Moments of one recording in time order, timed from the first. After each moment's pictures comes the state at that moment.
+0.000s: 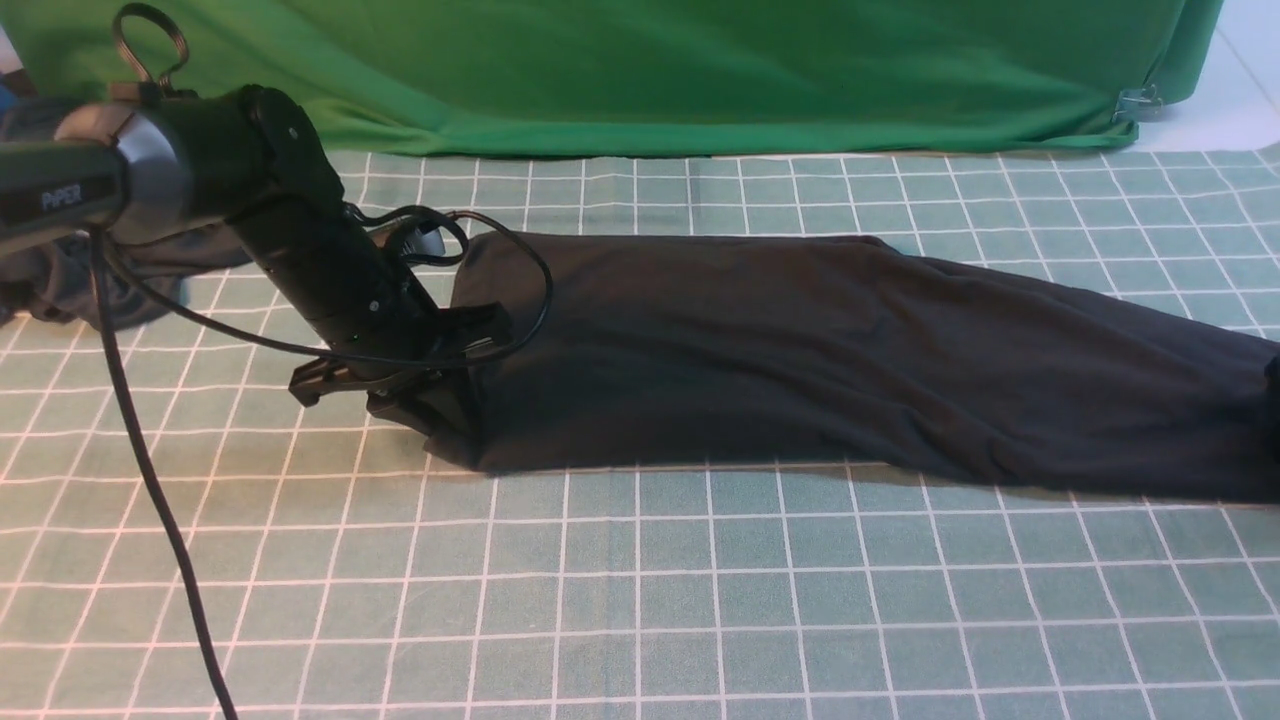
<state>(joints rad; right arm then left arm) -0.28 1.93 -1.19 0.02 0.68 -0.01 -0.07 2.09 -1.48 -0.42 1.07 0.05</state>
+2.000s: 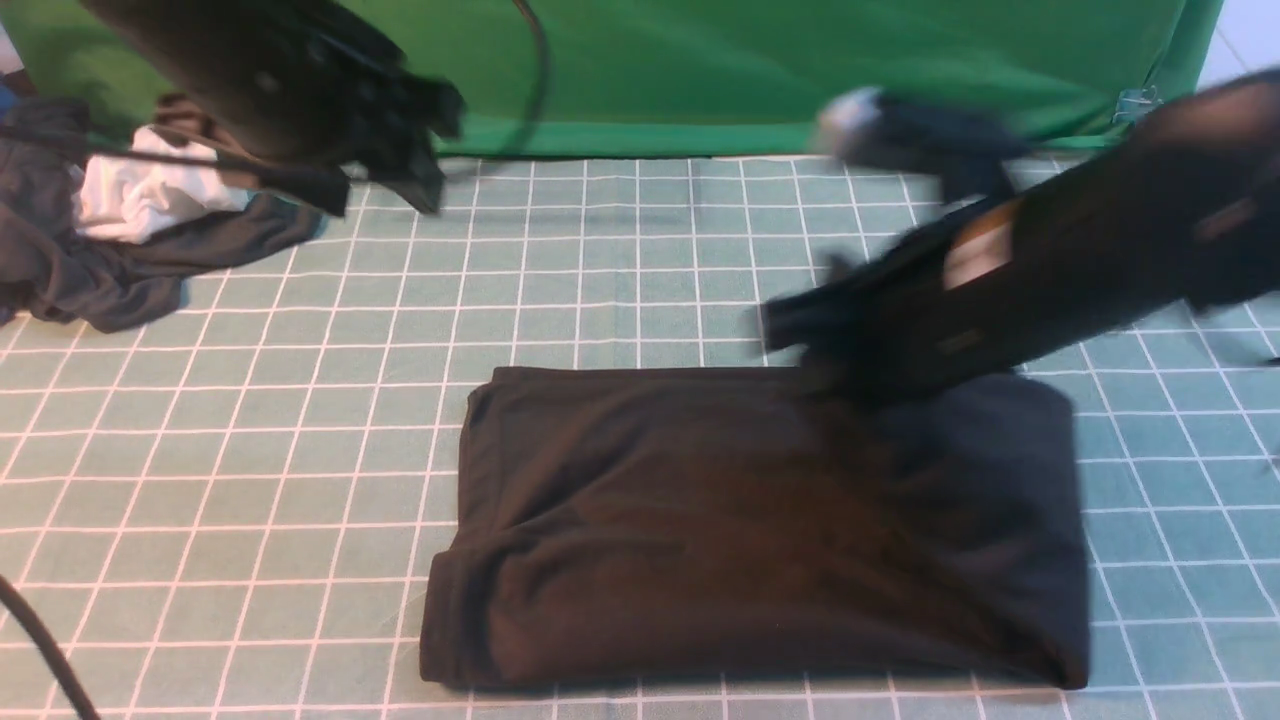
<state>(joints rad) 0.72 1.61 -1.17 0.22 0.55 0.40 -0.13 1.67 -1.60 -0.18 1.10 -0.04</state>
